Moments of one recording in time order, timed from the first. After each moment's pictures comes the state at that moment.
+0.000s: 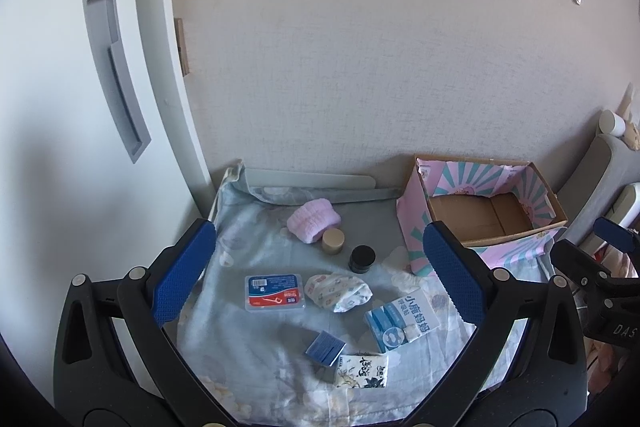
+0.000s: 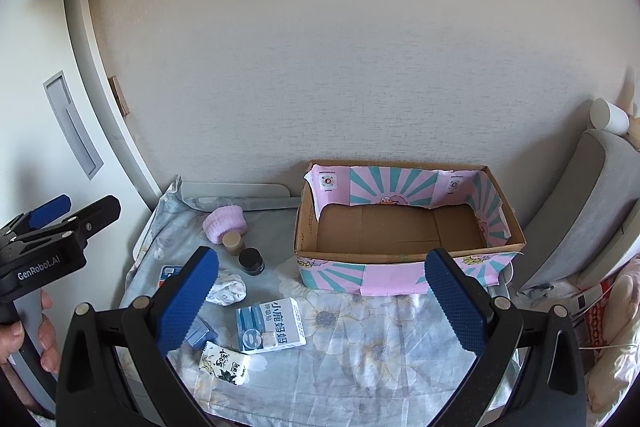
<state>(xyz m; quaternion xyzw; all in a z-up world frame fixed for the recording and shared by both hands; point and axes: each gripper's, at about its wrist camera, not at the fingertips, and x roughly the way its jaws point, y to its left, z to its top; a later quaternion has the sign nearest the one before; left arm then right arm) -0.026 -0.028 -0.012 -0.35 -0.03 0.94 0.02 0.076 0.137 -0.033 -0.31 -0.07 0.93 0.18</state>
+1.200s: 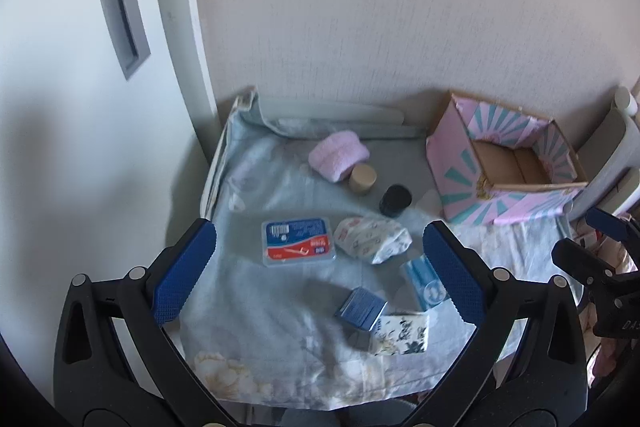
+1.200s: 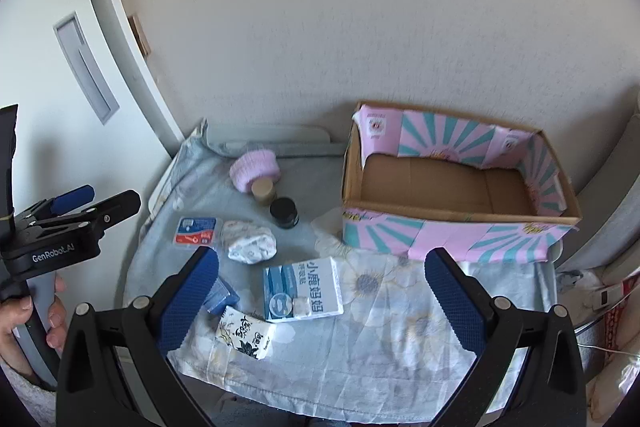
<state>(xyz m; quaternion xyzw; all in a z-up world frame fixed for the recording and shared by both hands) -0.038 -0.073 -0.090 -0.44 -0.04 0.90 0.02 0.048 0.133 -0.091 -0.40 -0.05 0.90 0.14</state>
